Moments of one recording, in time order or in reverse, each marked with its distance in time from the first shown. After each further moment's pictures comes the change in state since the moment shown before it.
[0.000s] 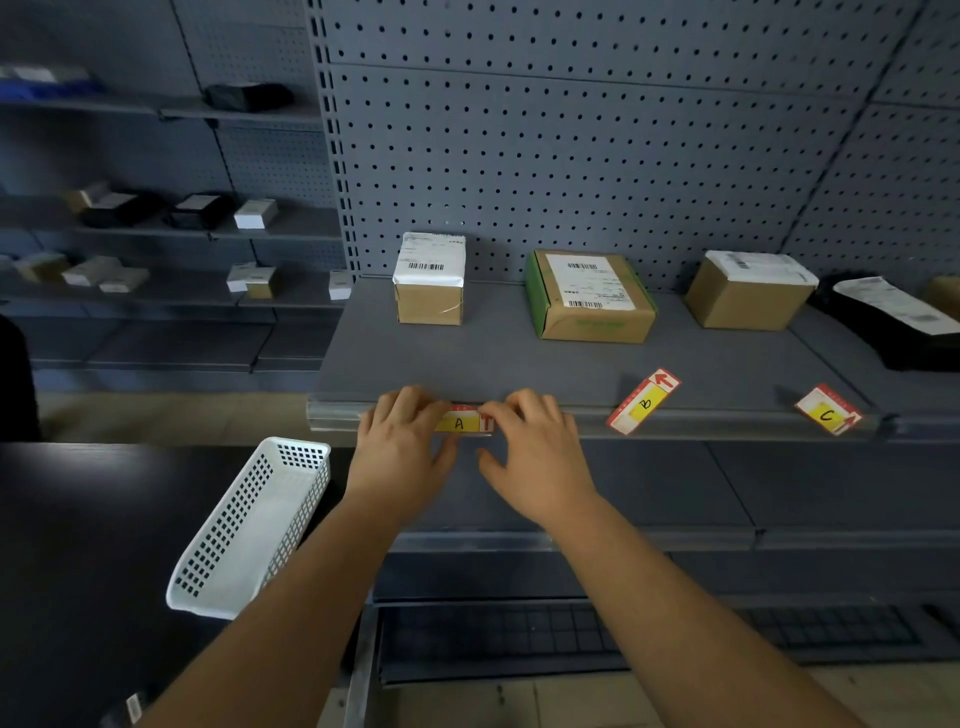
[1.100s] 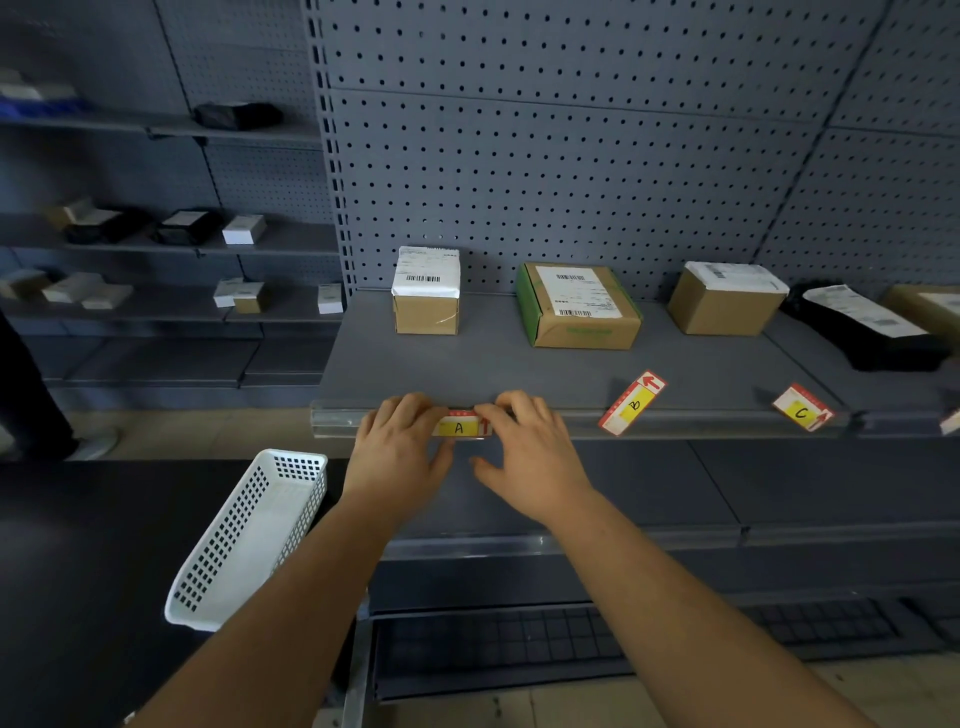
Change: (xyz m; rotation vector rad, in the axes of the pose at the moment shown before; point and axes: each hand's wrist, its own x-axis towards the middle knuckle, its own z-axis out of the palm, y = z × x) left_hand -0.002 -0.005 -0.010 -0.002 -0.039 0.043; right_hand -0.002 -0.003 -0.001 -0.011 0.009 -0.064
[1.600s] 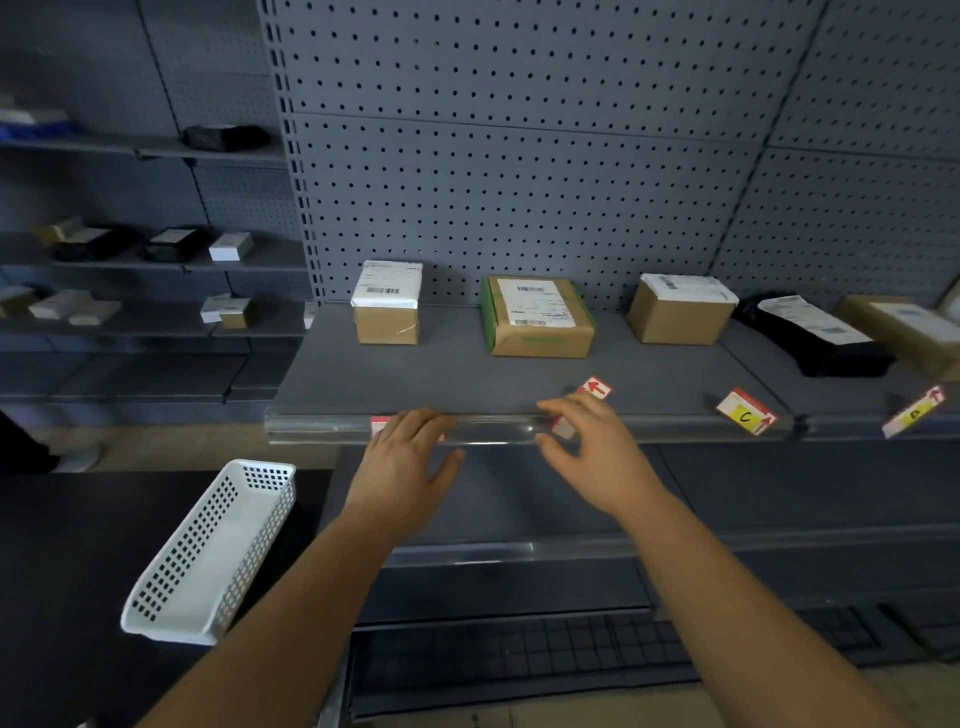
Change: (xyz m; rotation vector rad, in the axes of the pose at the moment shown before) left_hand 0.000 0.063 0.005 -0.152 -0.059 0.000; right_hand -0.046 0.097 -0.060 0.320 0.110 0.129
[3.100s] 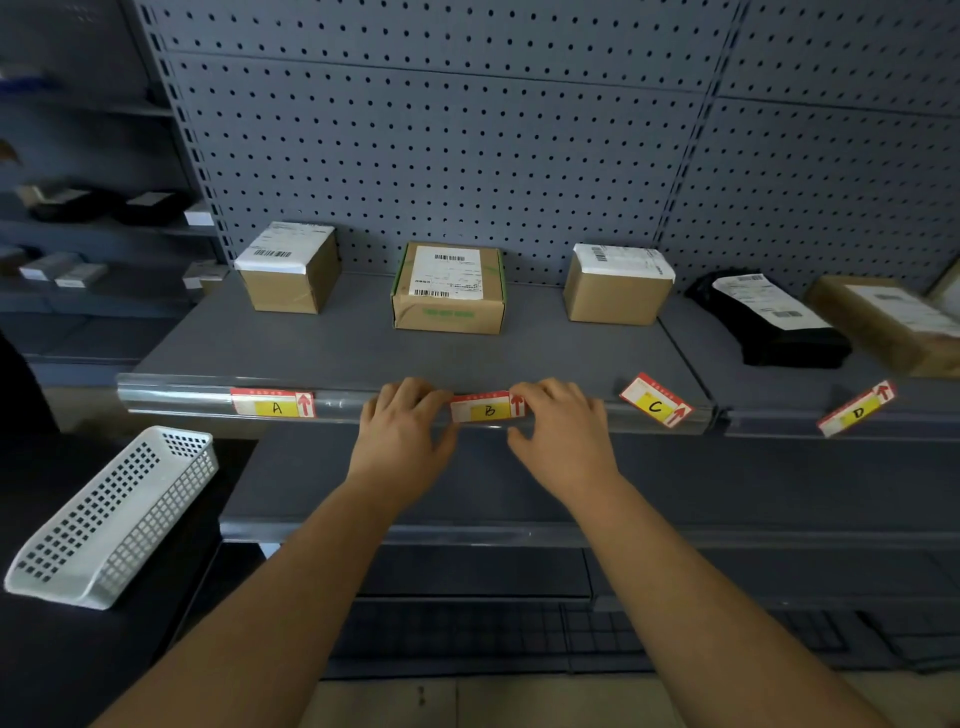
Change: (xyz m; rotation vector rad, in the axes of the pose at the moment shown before) left_hand 0.052 0.119 0.100 0.171 0.042 -0.094; right_hand 0.002 0.101 -0.053 -0.340 -0.077 0.033
